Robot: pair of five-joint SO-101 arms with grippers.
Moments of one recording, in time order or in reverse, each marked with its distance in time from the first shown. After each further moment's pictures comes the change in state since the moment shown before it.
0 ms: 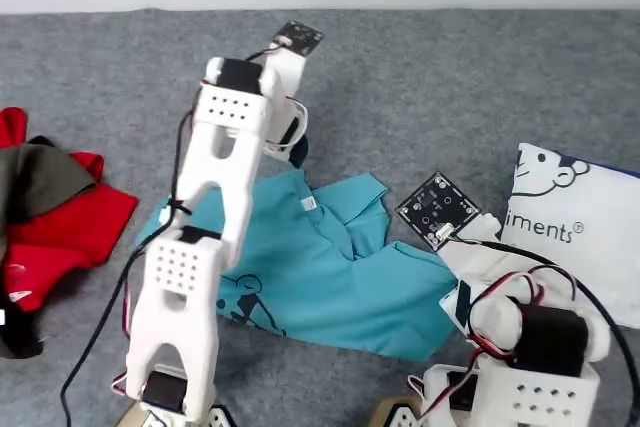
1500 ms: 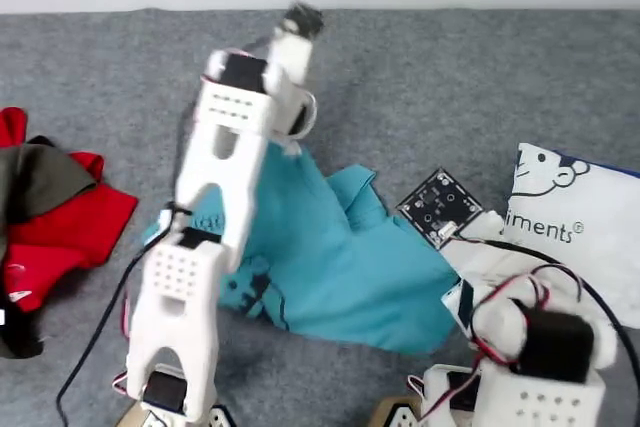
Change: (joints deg) left arm -0.7 -7.9 -2.2 0.3 3.3; right arm 0.0 -0.1 -4.2 -0.2 0.0
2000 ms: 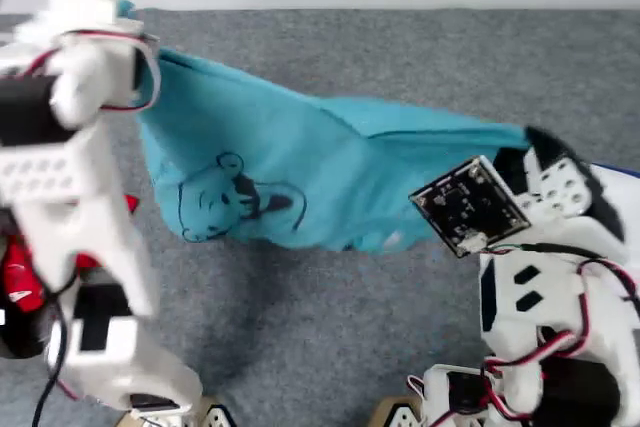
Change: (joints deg) left arm -20.5 -37.2 -0.1 0.4 -3.7; right arm 0.0 -0.5 -13.3 -37.1 3.2
